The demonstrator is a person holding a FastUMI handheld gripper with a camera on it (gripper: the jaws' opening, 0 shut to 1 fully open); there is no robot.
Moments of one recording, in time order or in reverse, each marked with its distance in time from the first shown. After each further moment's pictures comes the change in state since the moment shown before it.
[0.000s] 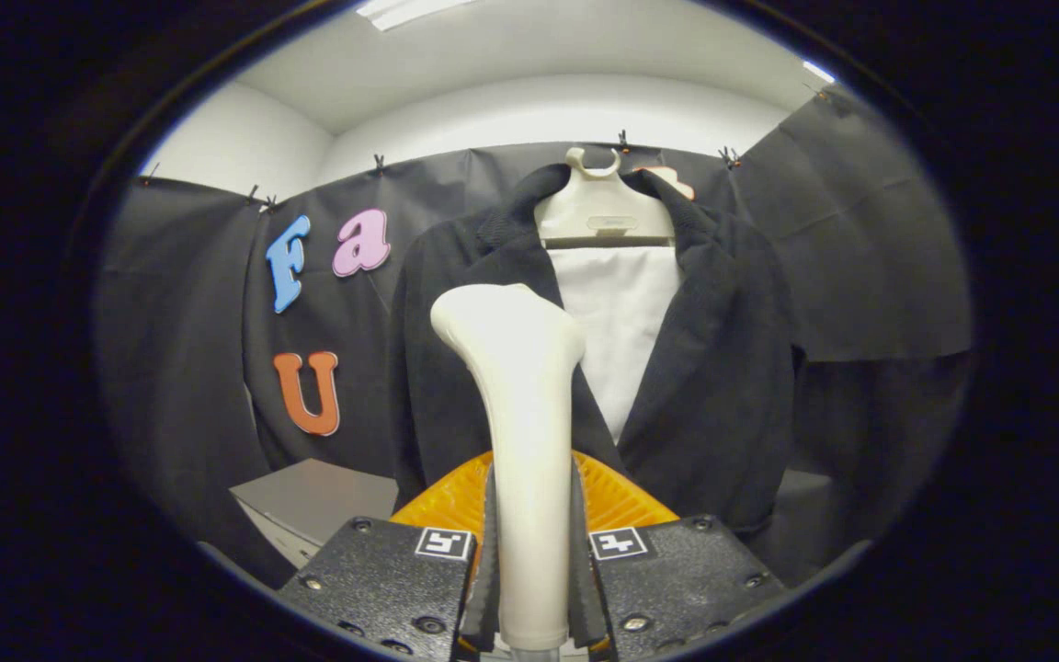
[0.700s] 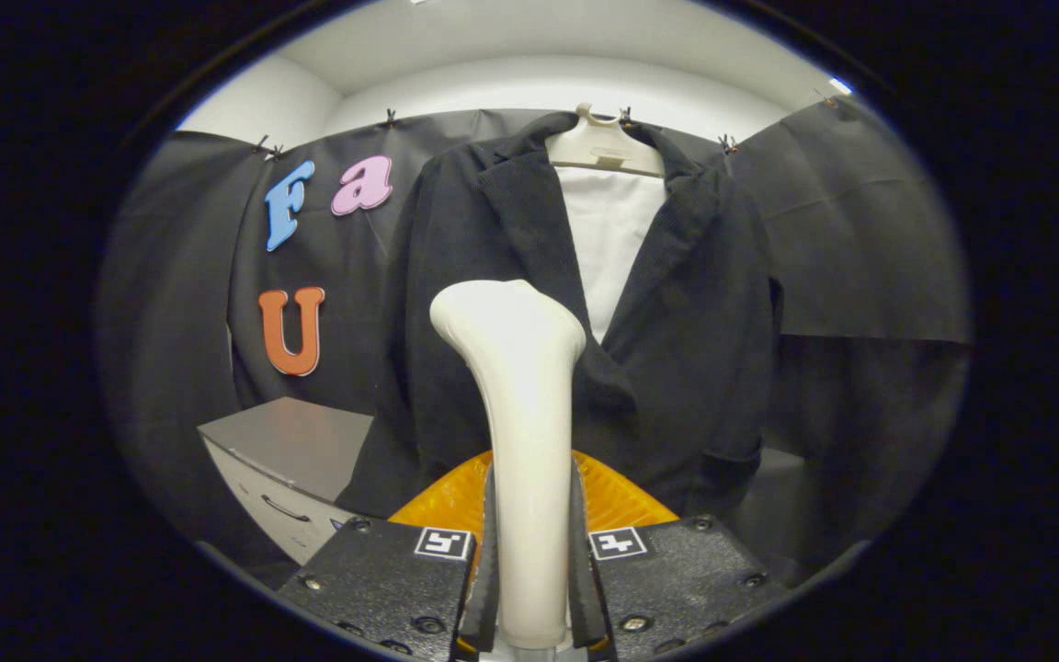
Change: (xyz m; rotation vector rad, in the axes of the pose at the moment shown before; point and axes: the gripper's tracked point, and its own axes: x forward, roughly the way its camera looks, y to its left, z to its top) arm -0.028 0.000 -0.098 -0.066 0.119 -0.064
